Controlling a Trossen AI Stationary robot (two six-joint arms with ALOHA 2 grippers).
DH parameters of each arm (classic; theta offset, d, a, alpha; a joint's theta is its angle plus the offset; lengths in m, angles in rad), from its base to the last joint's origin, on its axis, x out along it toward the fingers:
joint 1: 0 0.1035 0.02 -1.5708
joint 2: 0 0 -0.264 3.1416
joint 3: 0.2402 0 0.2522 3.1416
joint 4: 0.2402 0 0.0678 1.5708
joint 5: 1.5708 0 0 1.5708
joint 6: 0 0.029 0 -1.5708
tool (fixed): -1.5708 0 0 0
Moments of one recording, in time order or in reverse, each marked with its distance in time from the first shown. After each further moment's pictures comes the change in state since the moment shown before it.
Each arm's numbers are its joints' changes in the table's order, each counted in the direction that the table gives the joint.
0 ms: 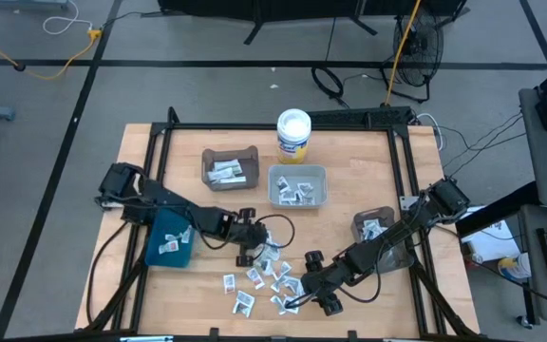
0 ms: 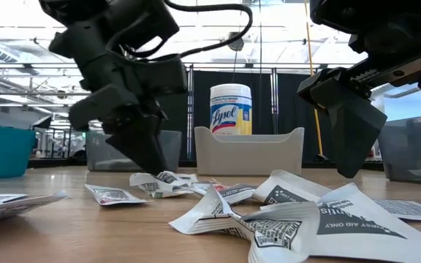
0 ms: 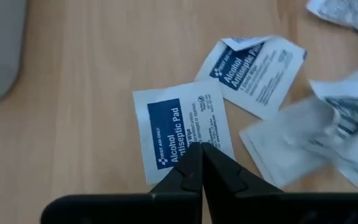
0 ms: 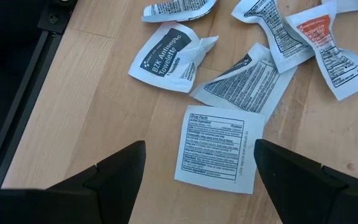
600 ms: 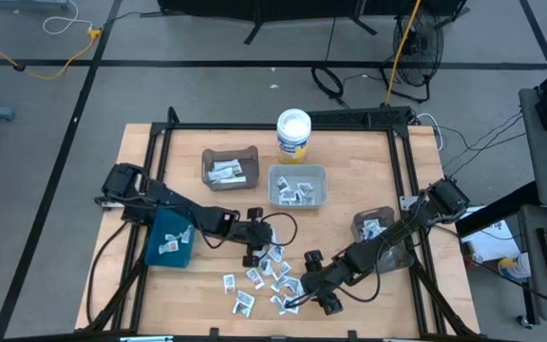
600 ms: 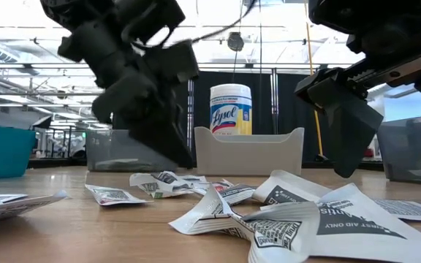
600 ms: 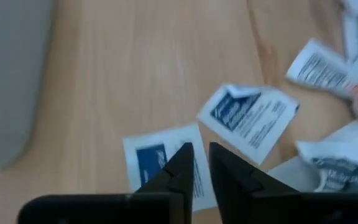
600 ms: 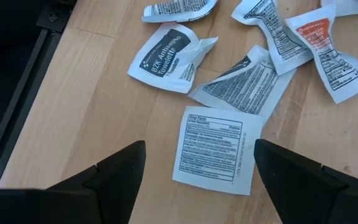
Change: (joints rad) left arm 0.008 0.018 0.002 -0.164 0.001 0.065; right arm -0.007 0.000 0.000 0.000 0.000 -0.019
